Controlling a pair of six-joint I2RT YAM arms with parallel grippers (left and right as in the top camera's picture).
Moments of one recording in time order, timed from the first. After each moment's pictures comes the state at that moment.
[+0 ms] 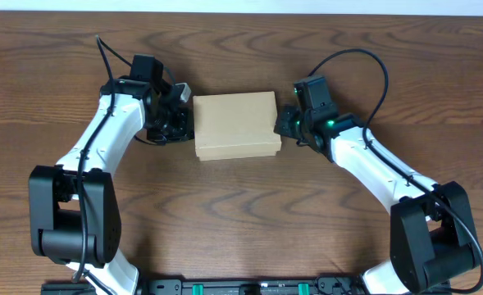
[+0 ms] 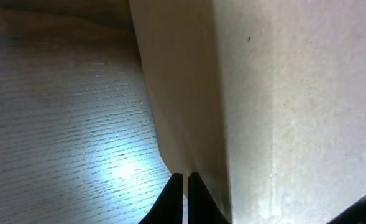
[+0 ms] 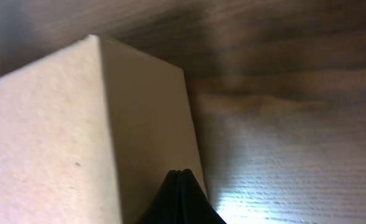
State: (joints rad) left arm -0.13 1.83 1.31 -0.90 0.45 -0.10; right arm 0.37 1.71 1.07 -0.35 -0.10 0.63
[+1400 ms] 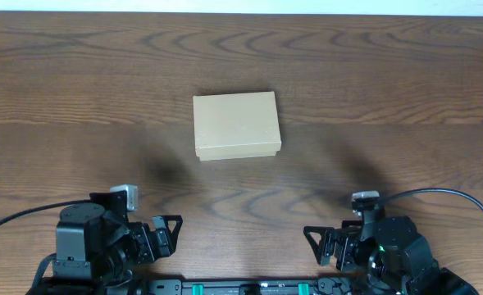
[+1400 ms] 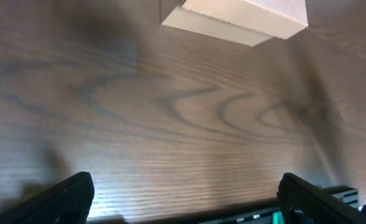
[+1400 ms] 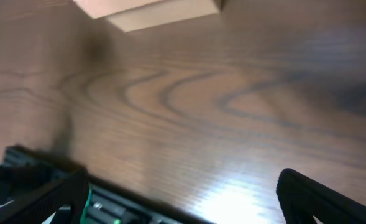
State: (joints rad) left arm -0.11 0.47 0.78 -1.24 0.38 -0.41; right arm 0.60 0.38 0.68 -1.09 -0.14 0.65
